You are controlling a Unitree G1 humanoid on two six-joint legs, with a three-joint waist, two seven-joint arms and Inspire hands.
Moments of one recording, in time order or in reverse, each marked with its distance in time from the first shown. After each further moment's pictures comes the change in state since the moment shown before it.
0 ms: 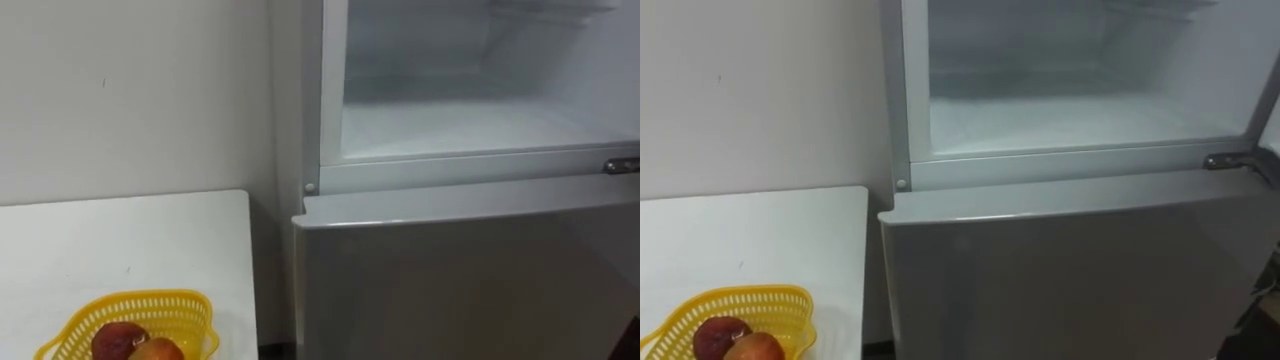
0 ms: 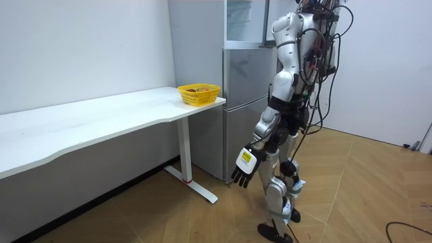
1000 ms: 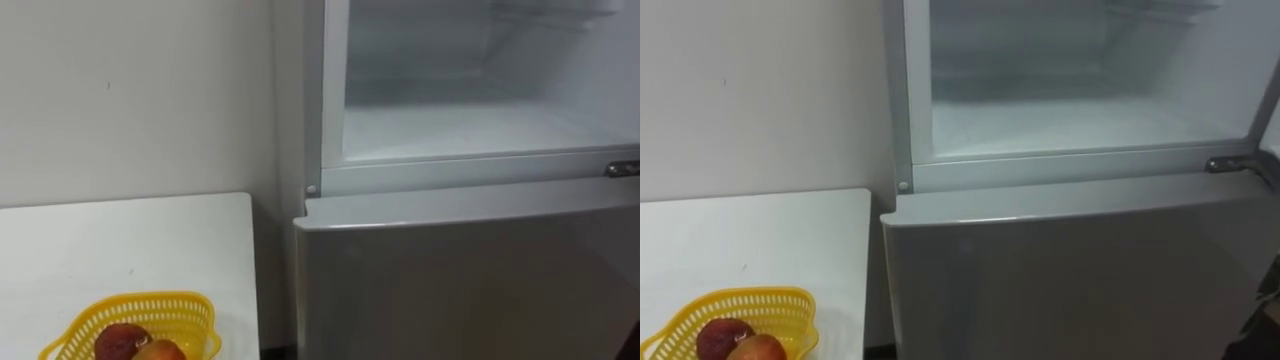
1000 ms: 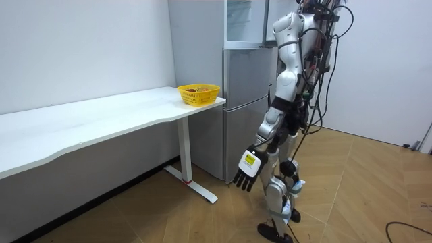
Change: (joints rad) left arm 0.026 -0.020 0.087 0.019 0.044 -0.012 0.010; right arm -0.134 -0.075 -0.062 -0.233 -0.030 0.054 0.352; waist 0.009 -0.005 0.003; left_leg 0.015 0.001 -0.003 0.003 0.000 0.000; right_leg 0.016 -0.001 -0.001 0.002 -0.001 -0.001
